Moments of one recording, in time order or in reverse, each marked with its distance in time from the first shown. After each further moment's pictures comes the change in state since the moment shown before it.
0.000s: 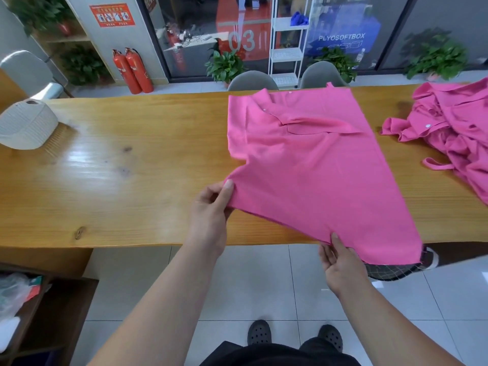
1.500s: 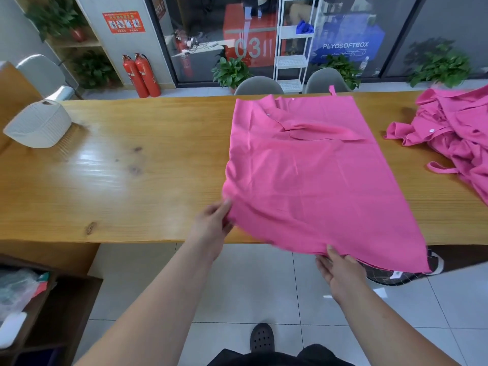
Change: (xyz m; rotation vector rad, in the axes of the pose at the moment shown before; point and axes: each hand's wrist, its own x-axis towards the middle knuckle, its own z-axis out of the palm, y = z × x) left_hand -0.006 -0.007 -0.039 0.061 0.054 -0.234; right_hand -0.014 0.022 -0.013 -0.255 0.013 -0.078
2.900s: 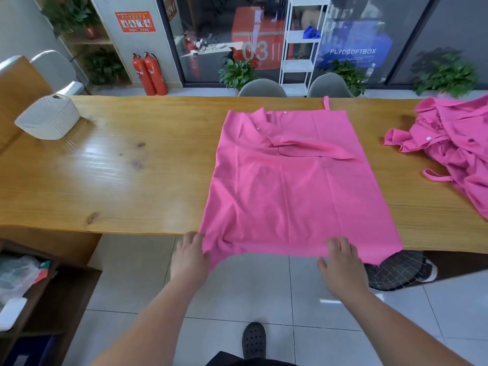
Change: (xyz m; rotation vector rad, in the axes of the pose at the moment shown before) left_hand -0.008 -0.082 -0.092 1.548 0.196 0.322; right_hand 0.032 -0.018 -0.044 -1.785 -0.126 -0.844
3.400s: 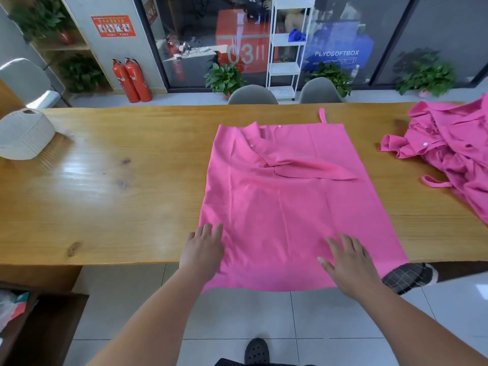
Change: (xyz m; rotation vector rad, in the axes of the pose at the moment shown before) left_hand 0.093 0.038 -0.009 0.472 0.005 0.428; right_hand 0.056 0.001 -0.022 -0.290 -0.149 -0.065
